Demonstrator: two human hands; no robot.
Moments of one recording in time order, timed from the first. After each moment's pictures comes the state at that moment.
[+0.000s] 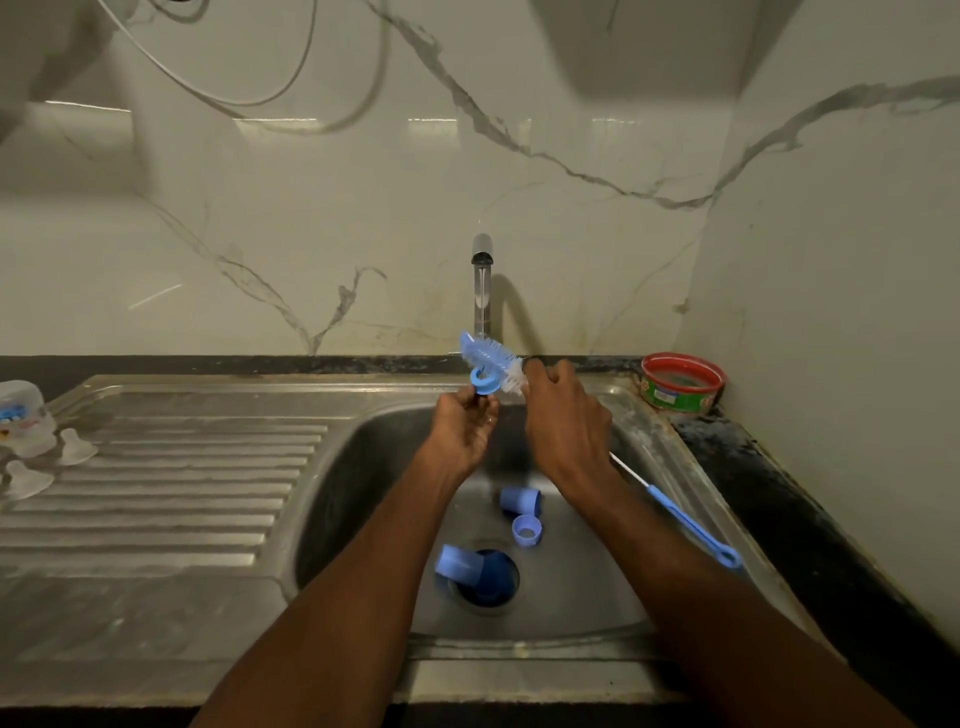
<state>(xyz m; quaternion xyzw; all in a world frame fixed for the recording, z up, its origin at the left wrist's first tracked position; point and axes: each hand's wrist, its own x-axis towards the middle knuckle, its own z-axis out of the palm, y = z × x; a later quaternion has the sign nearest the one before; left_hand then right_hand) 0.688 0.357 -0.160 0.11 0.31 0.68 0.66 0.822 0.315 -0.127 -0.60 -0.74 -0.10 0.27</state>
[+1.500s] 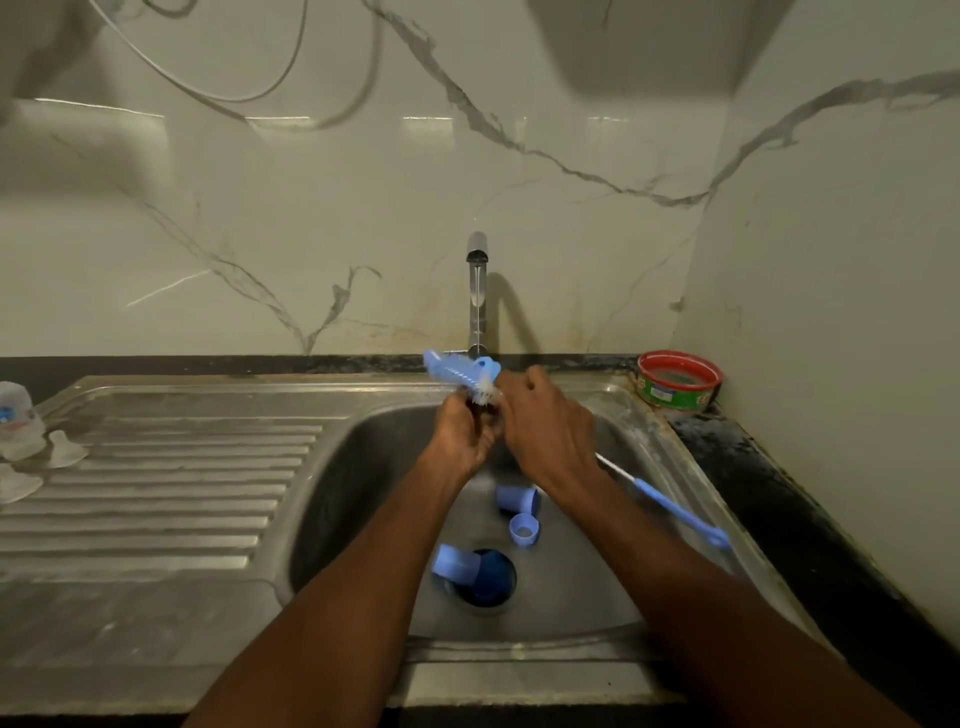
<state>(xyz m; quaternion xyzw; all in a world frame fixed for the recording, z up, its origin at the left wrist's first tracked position) 0.697 0.358 -0.163 0.12 0.26 0.69 0.66 0.816 0.311 -0.131 -0.54 -0.80 -0.10 0.25</state>
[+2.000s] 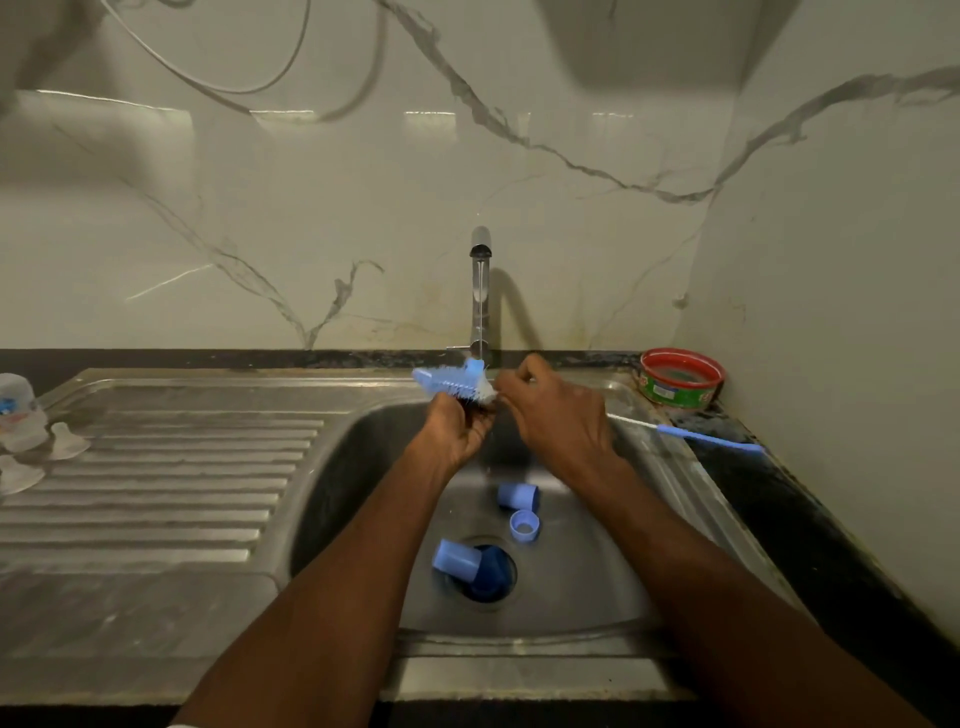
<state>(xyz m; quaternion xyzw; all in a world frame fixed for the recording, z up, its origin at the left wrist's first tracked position) 0.683 0.360 -0.161 0.10 0.27 0.67 0.68 0.831 0.328 -0.137 -0.47 -0.82 -0.18 0.28</state>
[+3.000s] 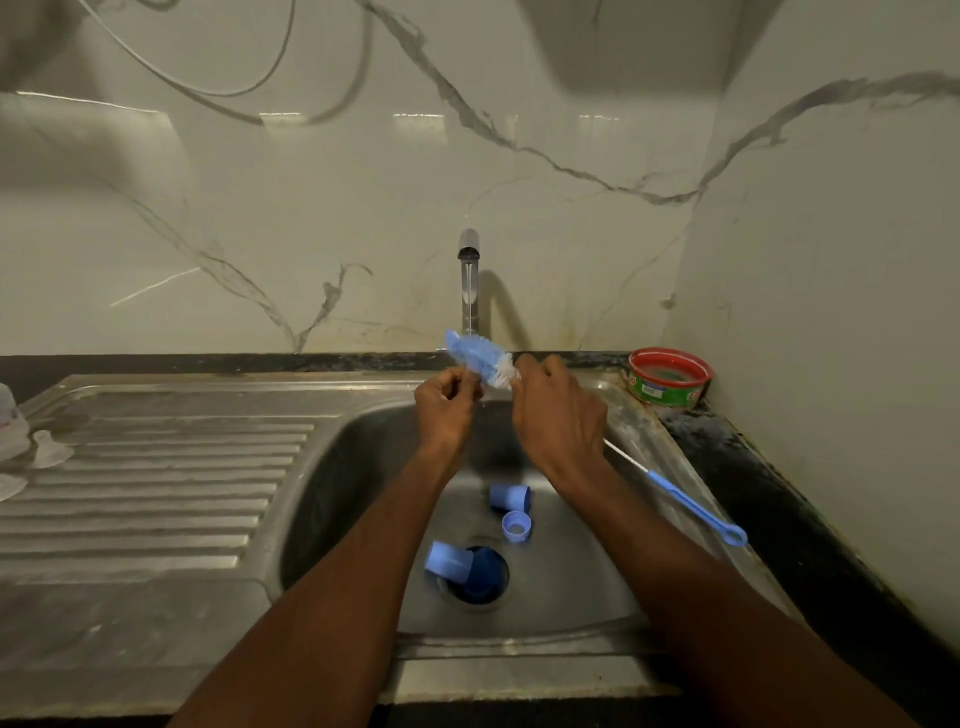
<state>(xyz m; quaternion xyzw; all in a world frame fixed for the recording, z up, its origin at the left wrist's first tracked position) 0.686 0.360 -0.178 0.45 0.46 0.69 0.32 0.826 0.318 -0.127 -0.59 -0.74 -0.11 0.29</state>
